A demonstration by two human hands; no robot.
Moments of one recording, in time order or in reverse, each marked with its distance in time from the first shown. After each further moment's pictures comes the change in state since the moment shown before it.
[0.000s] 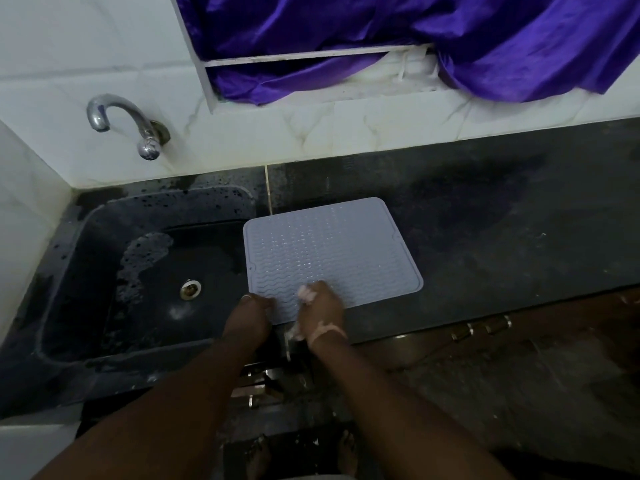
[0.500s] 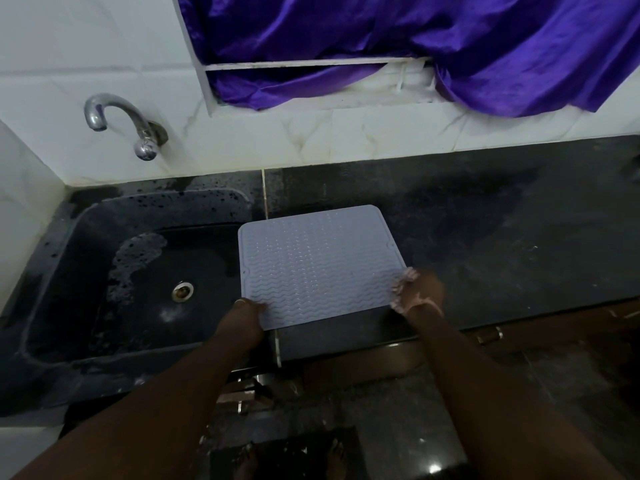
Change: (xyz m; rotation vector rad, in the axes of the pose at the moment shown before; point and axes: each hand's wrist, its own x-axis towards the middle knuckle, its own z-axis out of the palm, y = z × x) left_hand 0.009 -0.001 0.000 0.093 -0.083 -0.018; right_hand 0.086 0.079 -0.164 -0.281 0.182 0.275
